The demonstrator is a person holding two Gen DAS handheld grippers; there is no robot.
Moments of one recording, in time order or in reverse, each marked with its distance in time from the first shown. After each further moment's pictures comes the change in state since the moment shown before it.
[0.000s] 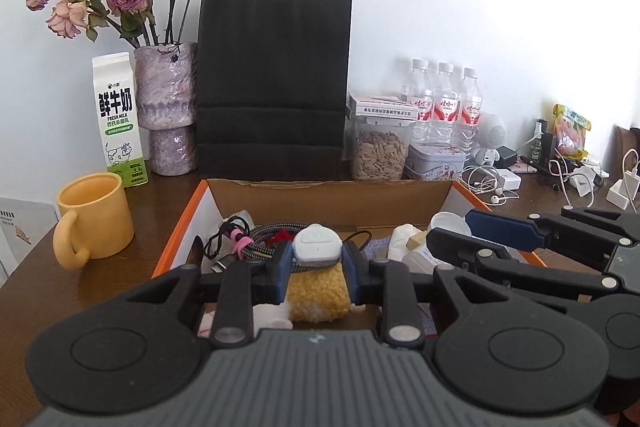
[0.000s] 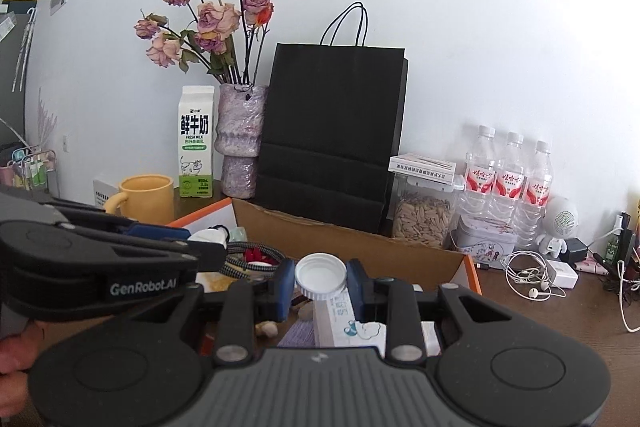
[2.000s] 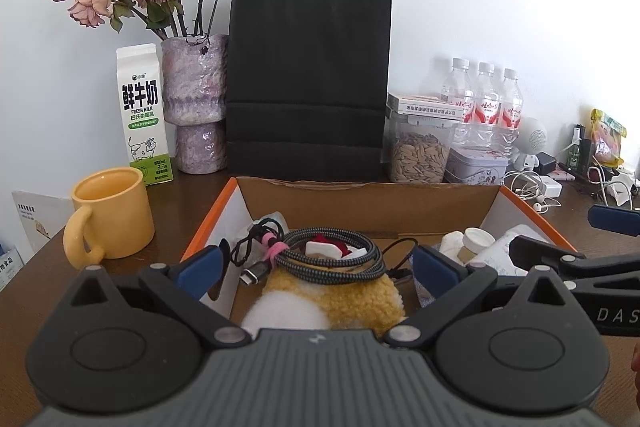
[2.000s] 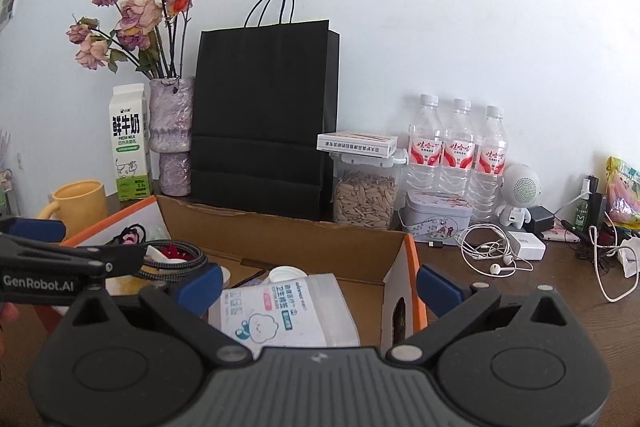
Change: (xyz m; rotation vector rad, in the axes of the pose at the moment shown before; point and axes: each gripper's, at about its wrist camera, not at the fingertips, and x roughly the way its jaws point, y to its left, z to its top) left arm 0.023 0.012 -0.009 -0.023 -0.016 0.094; right arm 0.024 -0.050 -0.016 0.094 0.031 -0.117
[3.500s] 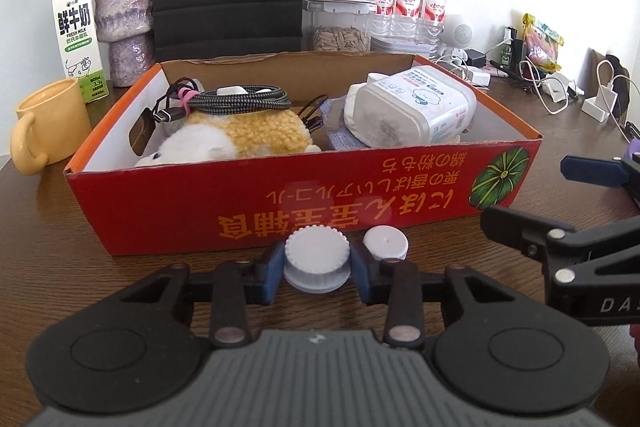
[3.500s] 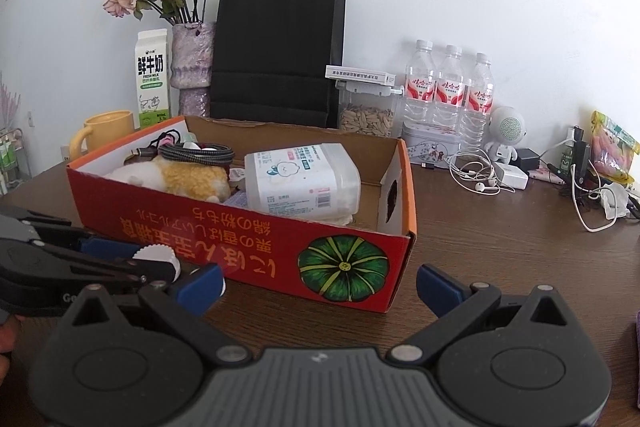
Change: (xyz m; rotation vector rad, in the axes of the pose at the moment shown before) left arm -0.024 -0.025 -0.067 0.092 0.237 -0.174; right arm -0.066 0.006 -0.063 -0.020 0.140 0.011
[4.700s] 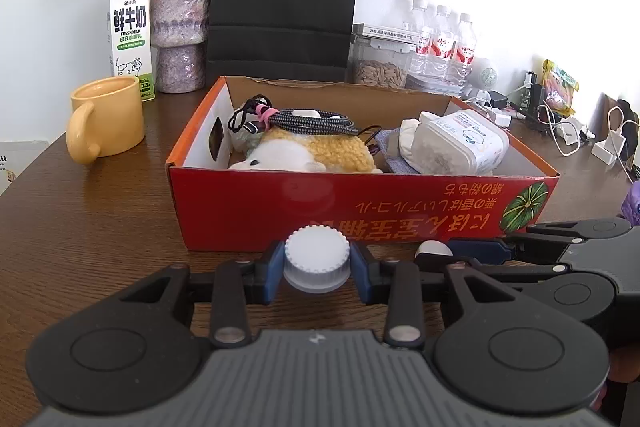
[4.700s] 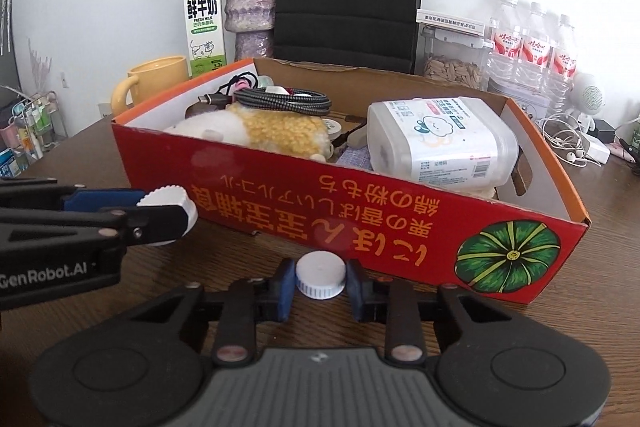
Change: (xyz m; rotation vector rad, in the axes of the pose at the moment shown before) left arm -0.035 0.046 -0.009 -0.088 -0.087 0.022; right arm 0.048 0.068 0.005 -0.022 0.164 0.137
